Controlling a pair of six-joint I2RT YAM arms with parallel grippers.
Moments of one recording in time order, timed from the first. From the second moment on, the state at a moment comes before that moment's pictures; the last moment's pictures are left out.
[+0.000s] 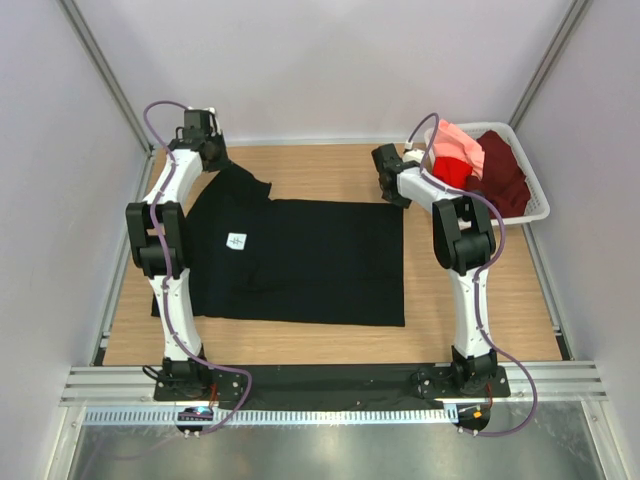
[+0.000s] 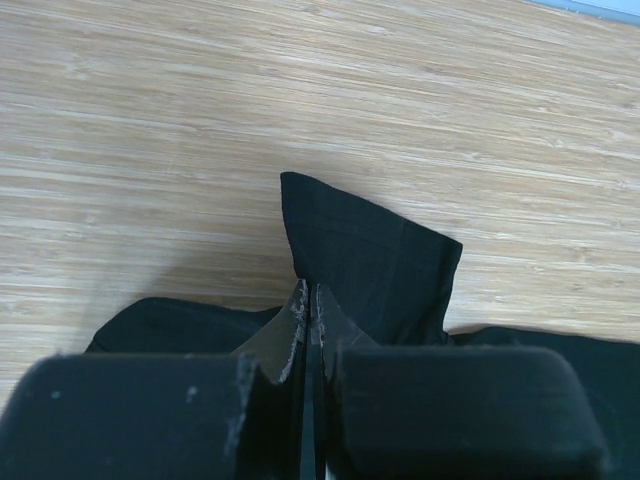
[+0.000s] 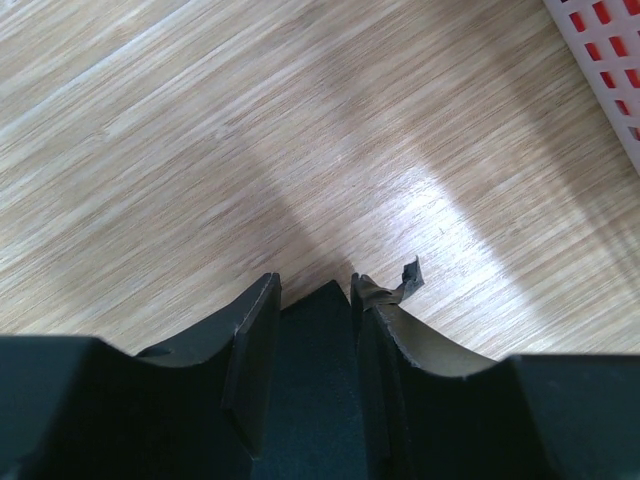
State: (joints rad) left arm -0.01 2.19 1.94 -0.53 0.05 -0.21; right arm 0.31 2.26 1.76 -0.59 0.57 0.71
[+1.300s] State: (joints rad) left arm 0.08 1.86 1.57 -0.54 -0.07 -0.28; right arm 0.32 1.82 1.19 -0.33 0.40 0.53
